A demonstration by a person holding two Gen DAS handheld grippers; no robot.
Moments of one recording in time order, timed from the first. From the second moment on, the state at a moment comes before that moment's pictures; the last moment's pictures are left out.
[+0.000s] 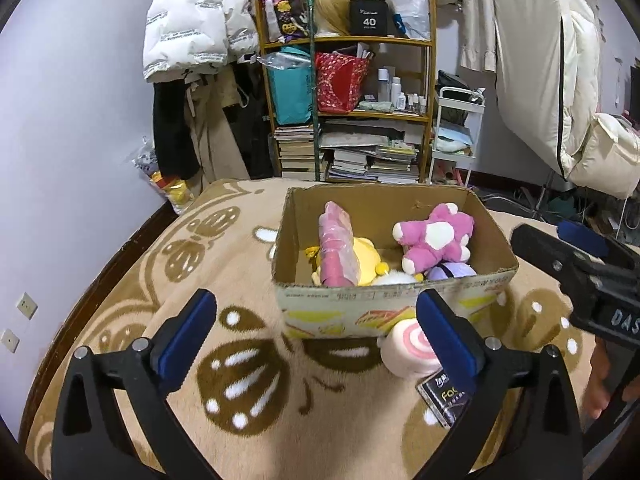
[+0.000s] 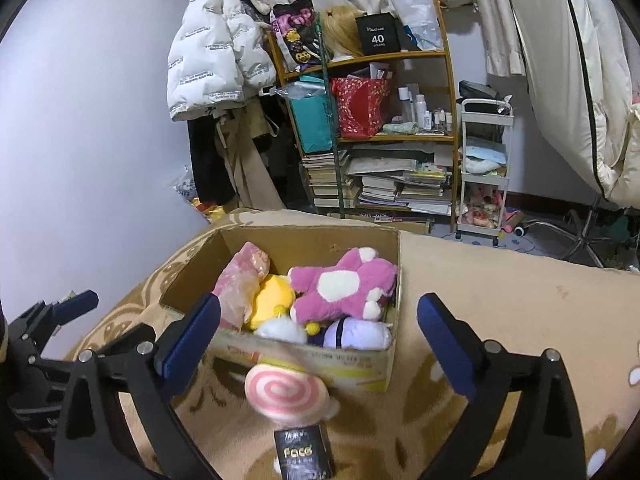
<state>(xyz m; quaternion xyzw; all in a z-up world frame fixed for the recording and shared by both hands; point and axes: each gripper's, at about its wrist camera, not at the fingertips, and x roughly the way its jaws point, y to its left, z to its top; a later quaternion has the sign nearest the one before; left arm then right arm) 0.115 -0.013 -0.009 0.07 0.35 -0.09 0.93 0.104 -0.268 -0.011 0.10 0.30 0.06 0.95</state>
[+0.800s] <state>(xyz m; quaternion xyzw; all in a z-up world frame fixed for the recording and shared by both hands) 0.096 -0.009 -0.018 0.08 0.40 -0.11 0.91 0.066 -0.272 -0.041 0.11 0.36 0.04 0.93</state>
